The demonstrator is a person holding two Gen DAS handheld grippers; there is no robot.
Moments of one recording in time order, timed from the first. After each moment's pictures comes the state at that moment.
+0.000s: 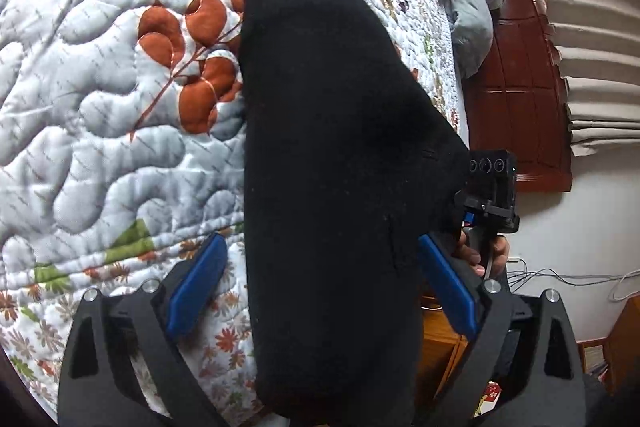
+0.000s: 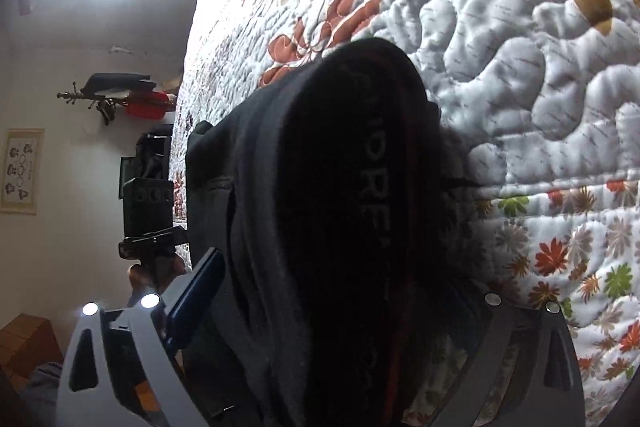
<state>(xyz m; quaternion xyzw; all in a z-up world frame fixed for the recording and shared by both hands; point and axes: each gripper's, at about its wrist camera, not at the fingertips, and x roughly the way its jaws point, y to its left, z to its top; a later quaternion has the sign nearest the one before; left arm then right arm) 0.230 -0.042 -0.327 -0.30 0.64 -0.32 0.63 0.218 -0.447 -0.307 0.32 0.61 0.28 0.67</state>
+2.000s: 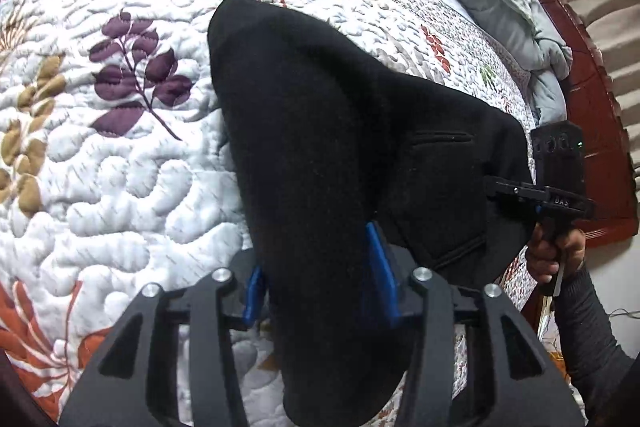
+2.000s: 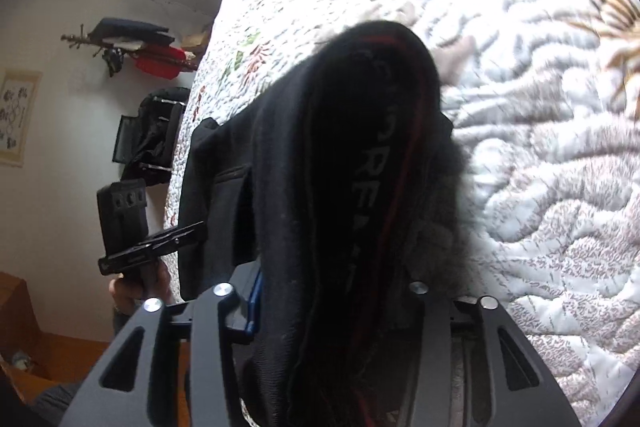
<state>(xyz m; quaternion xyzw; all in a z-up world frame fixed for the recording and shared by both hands) 0.374 0.179 -0.280 -0.21 0.59 -0.18 0.76 0.427 -0.138 -0.296 0.25 0.61 0.35 0.66</state>
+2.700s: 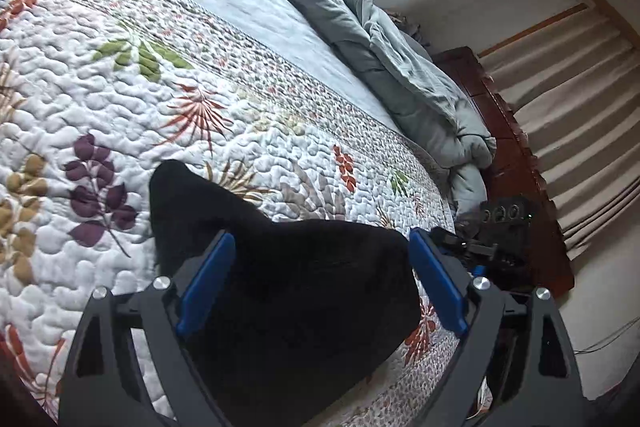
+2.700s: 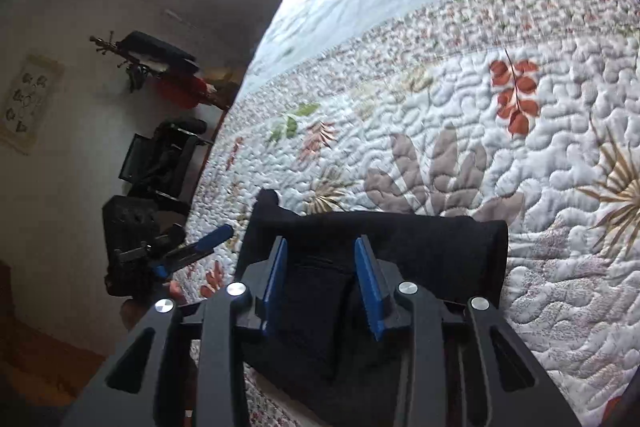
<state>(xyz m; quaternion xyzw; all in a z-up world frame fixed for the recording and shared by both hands) 0.385 0.206 -0.208 -0.34 0.44 -0.23 0.80 0.460 -0.104 -0.229 0.23 0.55 0.34 0.73</state>
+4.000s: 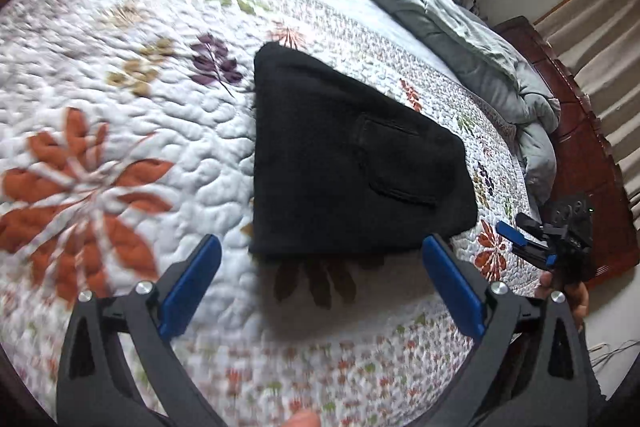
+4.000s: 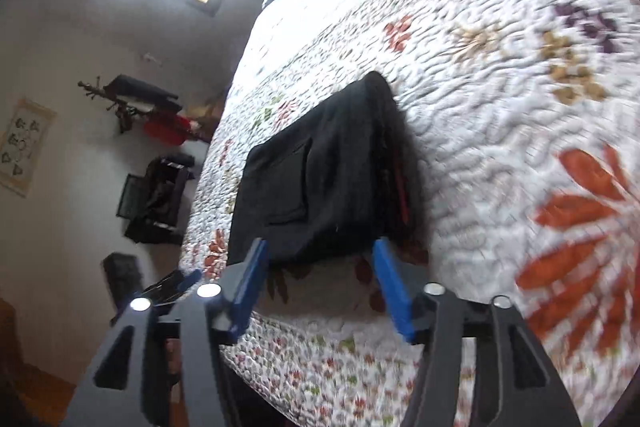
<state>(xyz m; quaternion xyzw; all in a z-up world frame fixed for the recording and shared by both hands) 0.202 0.190 -0.204 -0.23 0.47 -0.10 0.84 0.242 -0.250 -0.200 0.29 0.49 0.26 0.78</state>
